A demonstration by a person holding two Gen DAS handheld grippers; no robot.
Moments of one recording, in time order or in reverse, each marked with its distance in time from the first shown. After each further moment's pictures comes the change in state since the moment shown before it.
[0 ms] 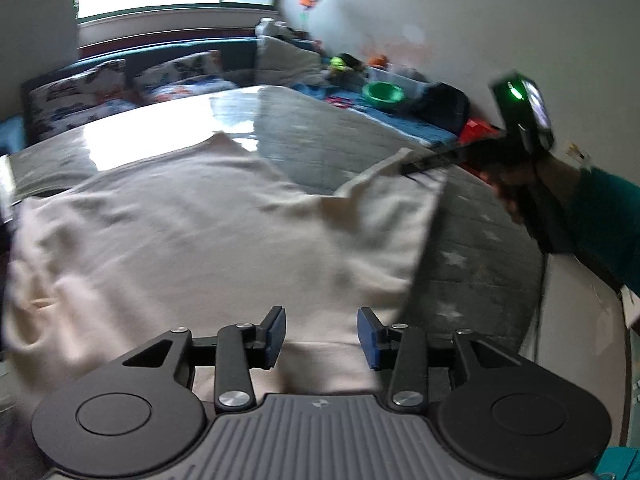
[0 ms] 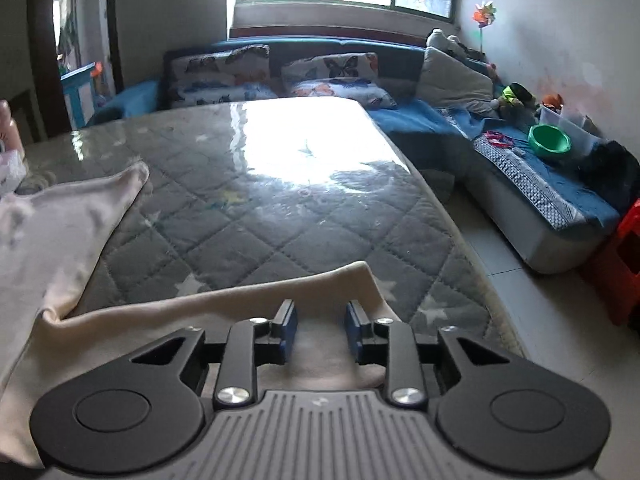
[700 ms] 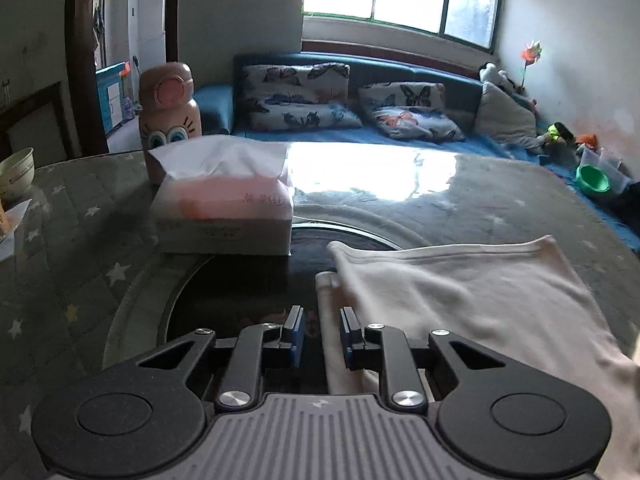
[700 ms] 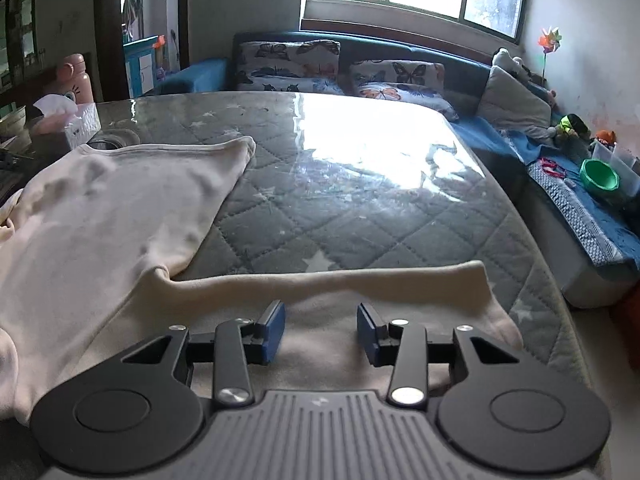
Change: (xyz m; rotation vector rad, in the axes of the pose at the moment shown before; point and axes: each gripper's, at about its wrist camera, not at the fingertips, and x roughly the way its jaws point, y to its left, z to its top) left arm -0.002 0.195 0.053 -0.338 -0.073 0.508; right arm -0.022 0.063 -0.011 -0.156 0.011 0.119
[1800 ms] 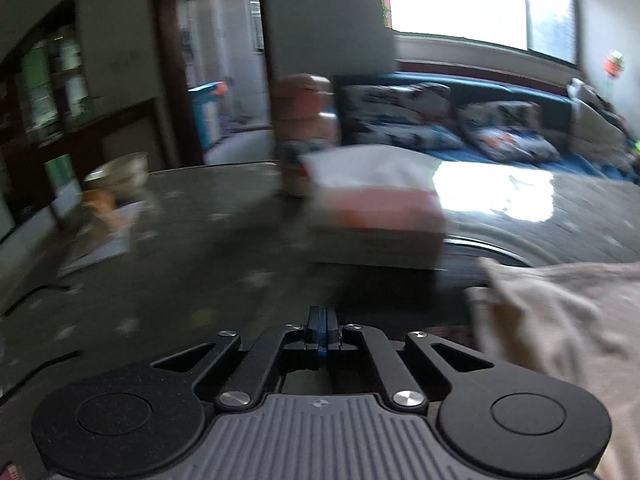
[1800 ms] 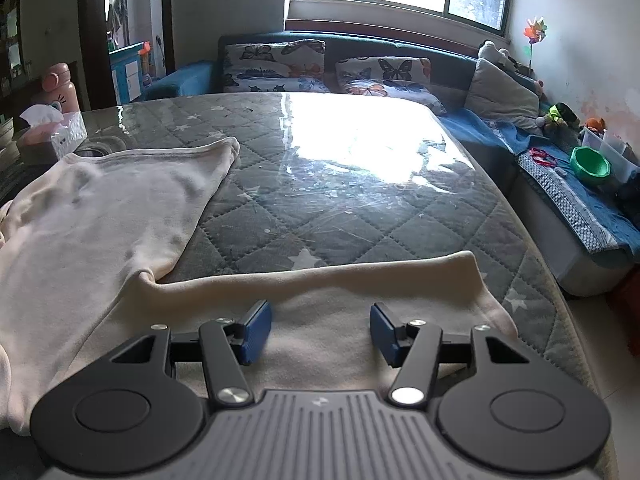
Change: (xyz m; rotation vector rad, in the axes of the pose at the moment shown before) left arm -0.023 0.067 -0.019 -0.092 -0.088 0.331; right arm 0.003 -0.004 -0.005 0.041 0.000 -0.022
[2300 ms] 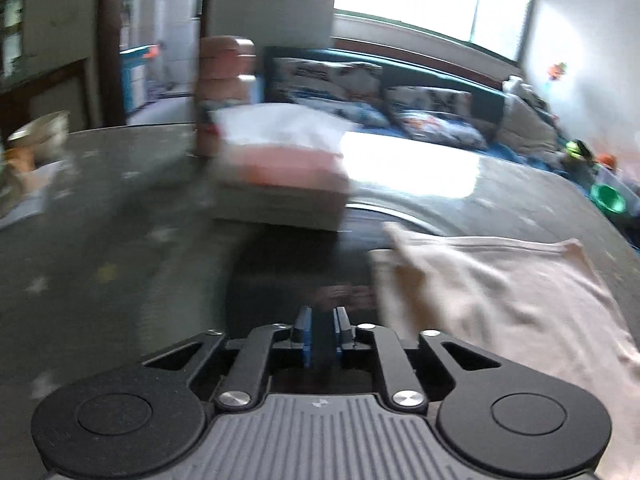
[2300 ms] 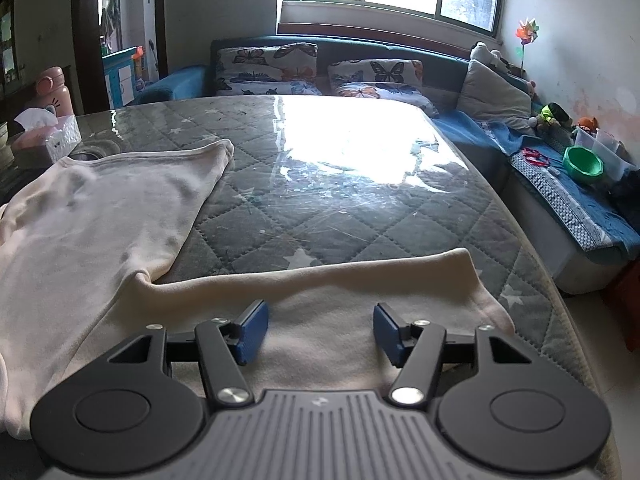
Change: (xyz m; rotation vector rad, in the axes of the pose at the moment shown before) left arm 0.008 -0.042 -0.003 0.028 0.096 -0.320; right arm 0.000 0.001 -0.003 0.012 -0.010 -0.020
